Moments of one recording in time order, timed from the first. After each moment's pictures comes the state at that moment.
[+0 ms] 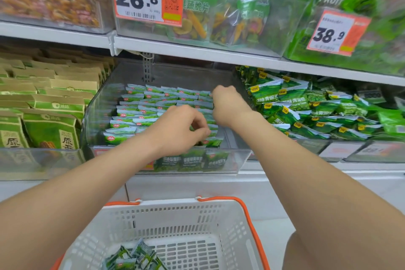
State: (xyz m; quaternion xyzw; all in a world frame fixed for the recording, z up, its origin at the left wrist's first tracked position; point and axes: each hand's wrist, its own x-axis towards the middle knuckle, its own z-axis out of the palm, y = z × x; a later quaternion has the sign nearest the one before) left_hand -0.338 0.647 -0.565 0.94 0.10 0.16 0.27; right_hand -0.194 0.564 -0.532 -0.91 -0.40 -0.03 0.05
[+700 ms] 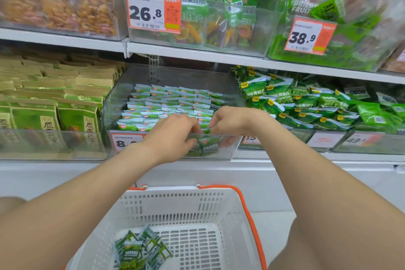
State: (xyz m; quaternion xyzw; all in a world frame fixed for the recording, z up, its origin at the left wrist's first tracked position) left_hand -0.380 0.617 -0.579 0.98 0.13 0.13 0.12; right_hand -0.227 0.497 -0.520 -0.87 -0.38 0.30 0.11
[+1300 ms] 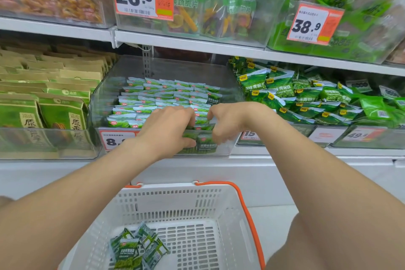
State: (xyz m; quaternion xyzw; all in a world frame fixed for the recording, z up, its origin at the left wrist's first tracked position) left_hand -0.365 0.621 -0.581 0.98 0.16 0.13 0.06; right_hand -0.232 0.500 -0.511 -0.86 -0.42 0.28 -0.02
